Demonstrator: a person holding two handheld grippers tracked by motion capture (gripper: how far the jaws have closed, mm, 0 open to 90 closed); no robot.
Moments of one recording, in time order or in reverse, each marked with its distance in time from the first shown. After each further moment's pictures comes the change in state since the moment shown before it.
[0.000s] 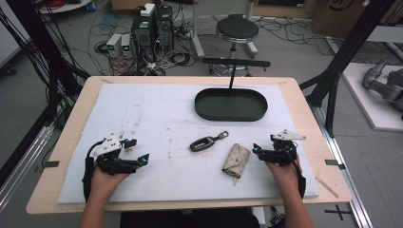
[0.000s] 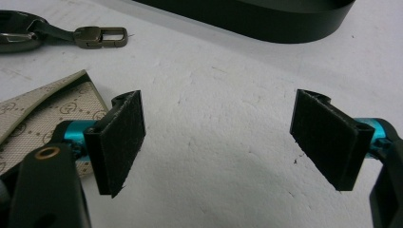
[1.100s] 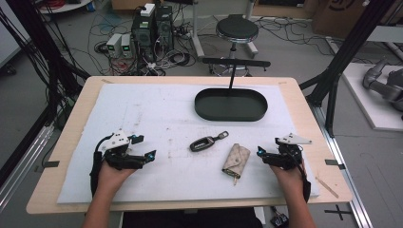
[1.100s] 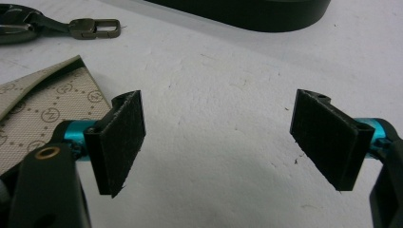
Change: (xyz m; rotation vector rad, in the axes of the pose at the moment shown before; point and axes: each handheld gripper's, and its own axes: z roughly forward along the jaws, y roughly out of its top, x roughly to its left) left arm -0.003 0.016 0.022 -0.009 -0.038 0.011; right arm -0.004 -0.010 -0.015 -0.005 -0.016 0.016
